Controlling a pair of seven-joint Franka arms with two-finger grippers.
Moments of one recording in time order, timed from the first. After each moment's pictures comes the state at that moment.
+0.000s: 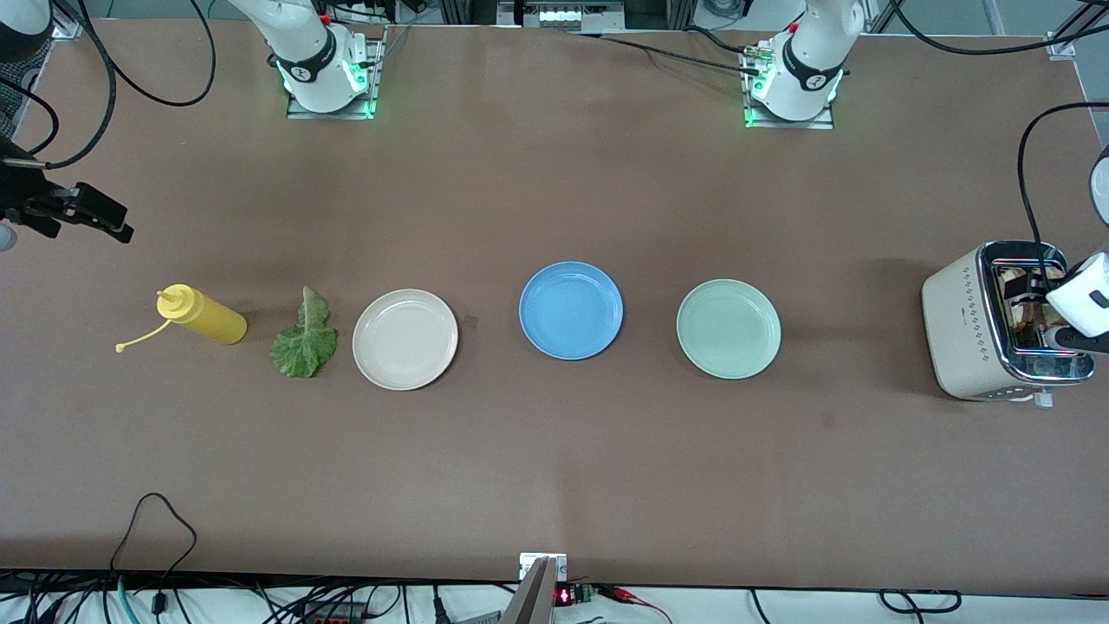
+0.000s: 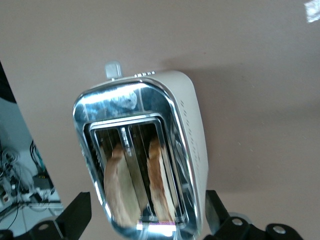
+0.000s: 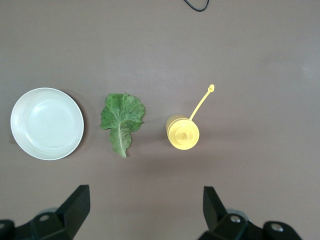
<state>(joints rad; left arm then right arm) 0.25 0.29 -0.03 -1.72 0.35 1.95 0.29 0.02 -0.02 -0.10 -1.74 -0.02 1.76 -0.02</state>
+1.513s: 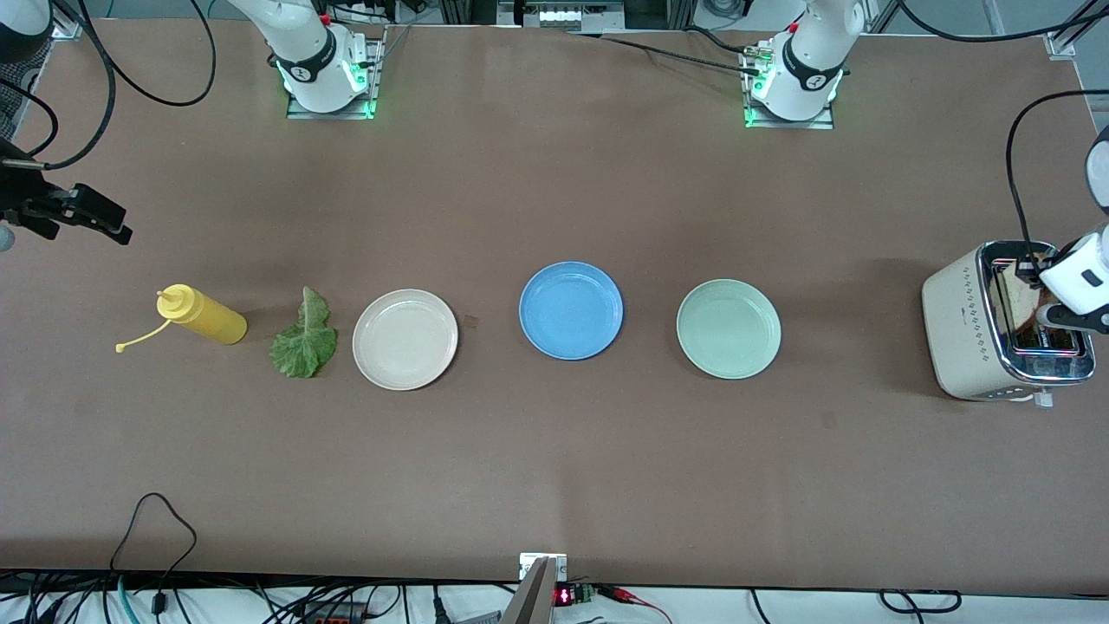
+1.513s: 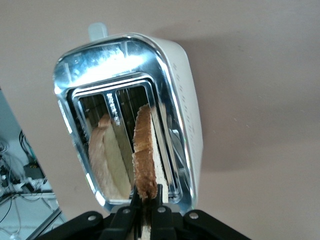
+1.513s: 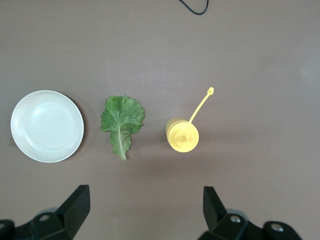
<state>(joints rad) 0.31 0.21 -0.10 -1.75 0.35 1.80 0.30 0.02 -0.02 -0.10 -1.74 -0.02 1.78 -0.02</state>
